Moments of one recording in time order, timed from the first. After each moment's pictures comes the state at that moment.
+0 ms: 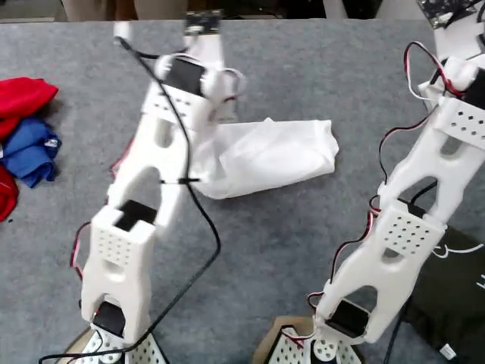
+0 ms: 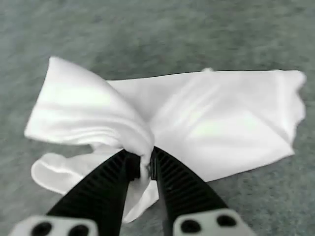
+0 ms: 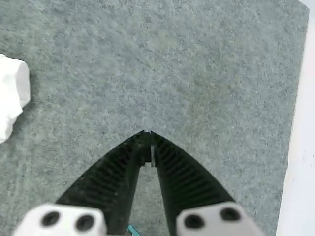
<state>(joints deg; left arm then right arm) 21.4 33.1 -52.4 89.1 10.9 25.7 44.3 -87.6 101.5 39.7</state>
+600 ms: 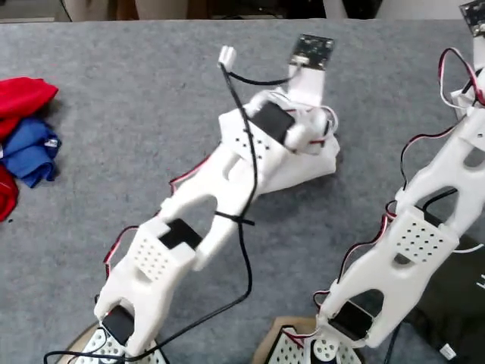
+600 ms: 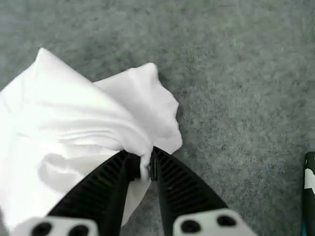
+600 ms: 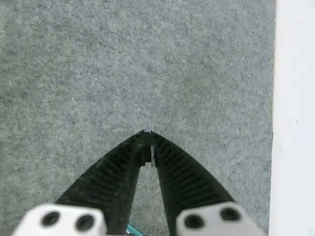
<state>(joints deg) 39.3 39.0 -52.5 71.4 11.5 31.9 44.3 -87.6 99.3 39.0</state>
